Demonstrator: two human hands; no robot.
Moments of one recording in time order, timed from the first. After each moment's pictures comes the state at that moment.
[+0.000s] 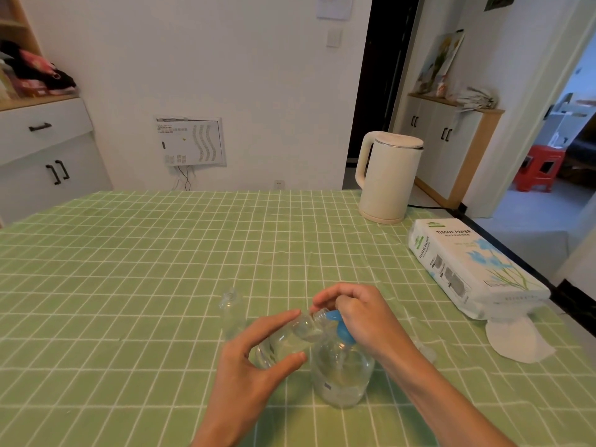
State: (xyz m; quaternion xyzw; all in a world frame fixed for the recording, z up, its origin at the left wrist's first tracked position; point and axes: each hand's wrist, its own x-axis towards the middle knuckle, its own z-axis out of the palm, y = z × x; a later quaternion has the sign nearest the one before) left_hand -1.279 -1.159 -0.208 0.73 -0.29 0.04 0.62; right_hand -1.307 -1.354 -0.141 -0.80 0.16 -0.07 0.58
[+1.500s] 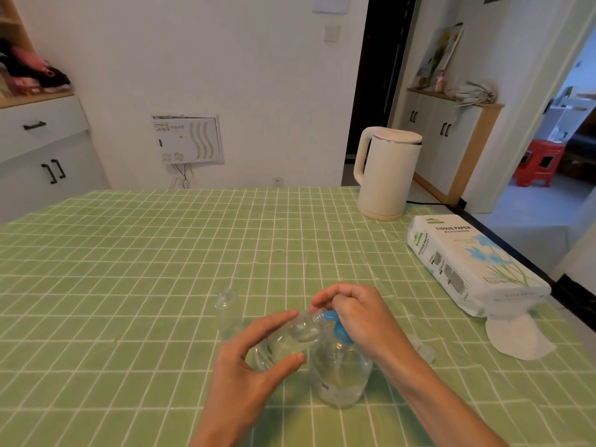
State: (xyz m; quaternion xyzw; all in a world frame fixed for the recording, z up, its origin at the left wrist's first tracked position) left_hand -1.281 -1.162 -0.208 0.72 -0.29 0.03 0.63; right_hand -1.308 -1.352 -0.141 -0.79 0.19 -0.07 0.58
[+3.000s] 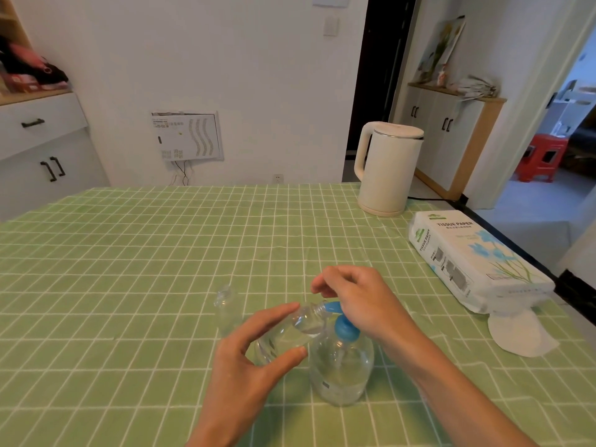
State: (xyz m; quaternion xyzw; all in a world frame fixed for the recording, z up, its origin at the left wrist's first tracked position) left_hand -1.278 -1.164 -0.205 0.72 -0.30 0.04 0.62; right_hand -1.304 -1.356 -0.121 -0.80 0.15 -0.08 0.57
